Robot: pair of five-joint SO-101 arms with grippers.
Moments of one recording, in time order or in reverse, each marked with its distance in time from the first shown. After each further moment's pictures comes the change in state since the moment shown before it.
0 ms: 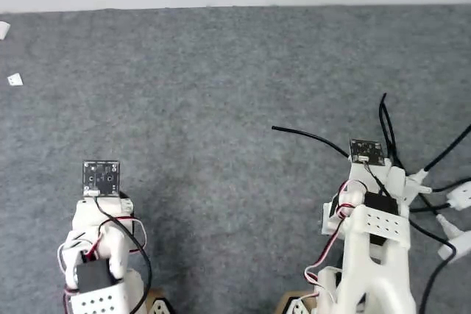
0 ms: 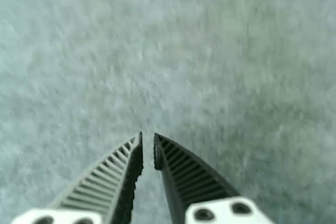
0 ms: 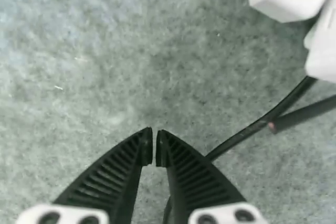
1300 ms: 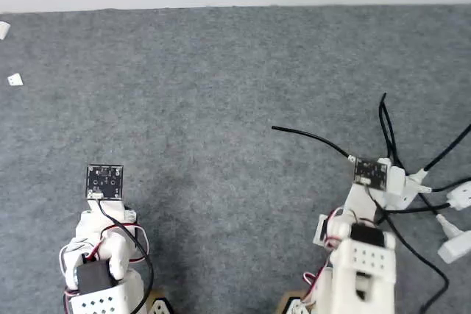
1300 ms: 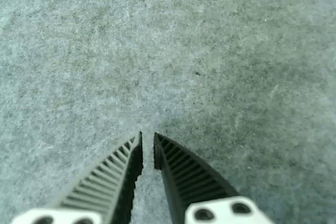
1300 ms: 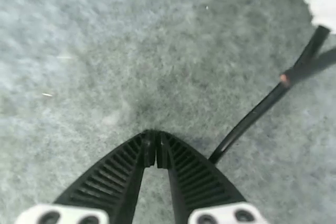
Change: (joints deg) left arm 0.0 -0.2 0.0 8.3 0.0; right arm -2.5 -22.4 18.2 -3.7 -12.5
